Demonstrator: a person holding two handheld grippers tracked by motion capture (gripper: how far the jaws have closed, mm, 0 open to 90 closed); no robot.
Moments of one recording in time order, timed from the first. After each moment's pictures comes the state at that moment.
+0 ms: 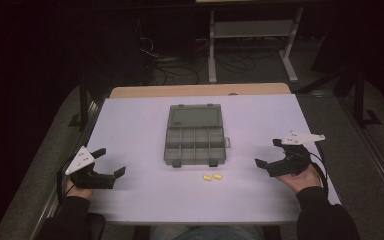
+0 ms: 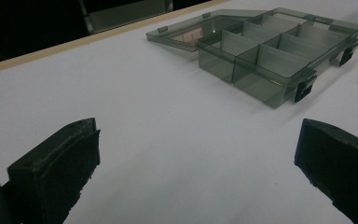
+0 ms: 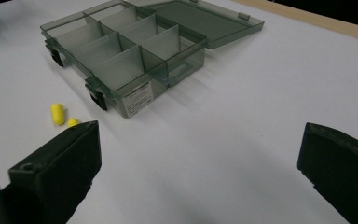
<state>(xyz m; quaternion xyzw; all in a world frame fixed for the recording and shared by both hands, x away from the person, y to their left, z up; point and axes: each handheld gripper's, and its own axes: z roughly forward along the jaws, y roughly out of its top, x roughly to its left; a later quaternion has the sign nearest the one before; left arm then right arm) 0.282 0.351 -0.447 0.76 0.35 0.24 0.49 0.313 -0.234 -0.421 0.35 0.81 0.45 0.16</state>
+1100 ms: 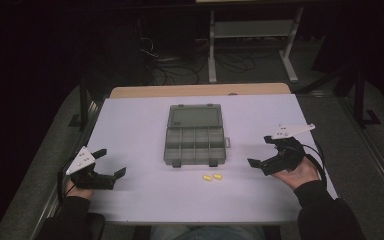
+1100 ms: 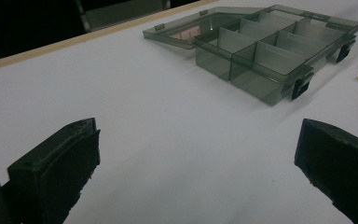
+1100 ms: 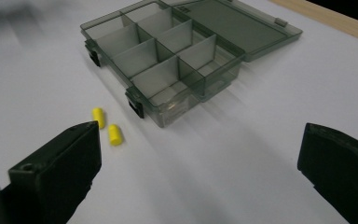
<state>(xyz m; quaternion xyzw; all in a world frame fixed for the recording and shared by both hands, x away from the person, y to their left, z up) 0.282 0.350 -0.448 0.77 0.35 0.24 0.49 0.314 -0.205 -0.386 0.31 0.84 0.42 0.13</state>
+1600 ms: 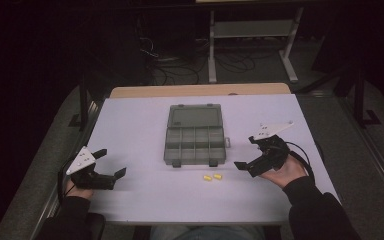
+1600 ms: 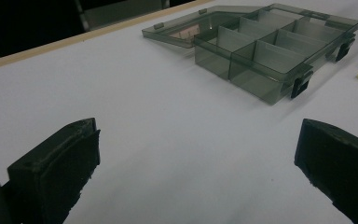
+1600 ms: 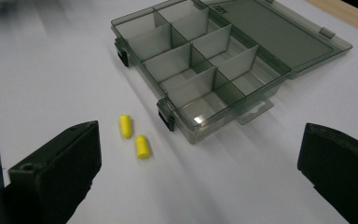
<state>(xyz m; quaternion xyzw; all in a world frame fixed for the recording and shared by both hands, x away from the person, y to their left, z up) 0.282 0.350 -0.449 0.77 0.34 0.24 0.48 0.318 -0.168 -0.380 0.27 0.87 0.40 0.11</state>
